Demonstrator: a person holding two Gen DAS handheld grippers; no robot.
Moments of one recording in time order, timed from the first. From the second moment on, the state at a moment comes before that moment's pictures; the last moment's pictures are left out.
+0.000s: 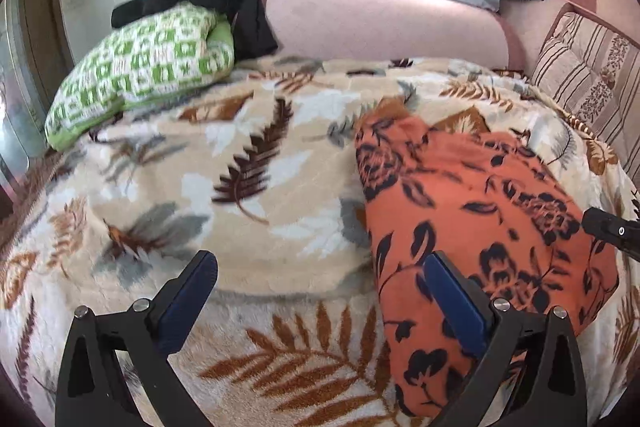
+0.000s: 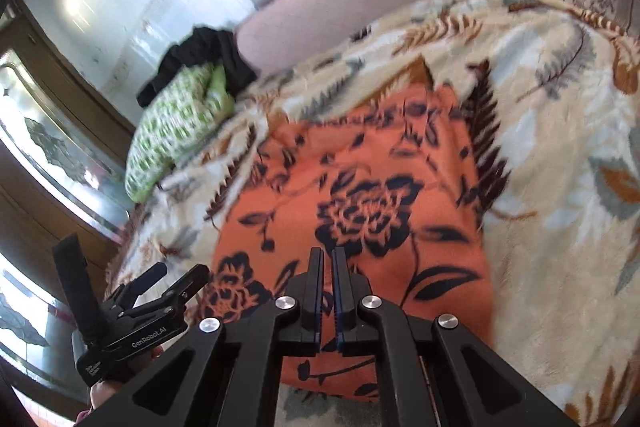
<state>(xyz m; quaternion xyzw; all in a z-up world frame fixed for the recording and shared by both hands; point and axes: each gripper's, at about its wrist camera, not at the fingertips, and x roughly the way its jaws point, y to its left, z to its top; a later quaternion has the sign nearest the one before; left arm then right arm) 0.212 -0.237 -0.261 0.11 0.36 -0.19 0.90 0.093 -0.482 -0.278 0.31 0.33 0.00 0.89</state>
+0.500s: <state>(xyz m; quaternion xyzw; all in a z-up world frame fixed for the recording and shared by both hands) 0.228 -0.265 -0.269 0.13 0.37 -0.23 0.89 0.093 -0.514 -0.252 0.33 0.28 -0.06 0.90</state>
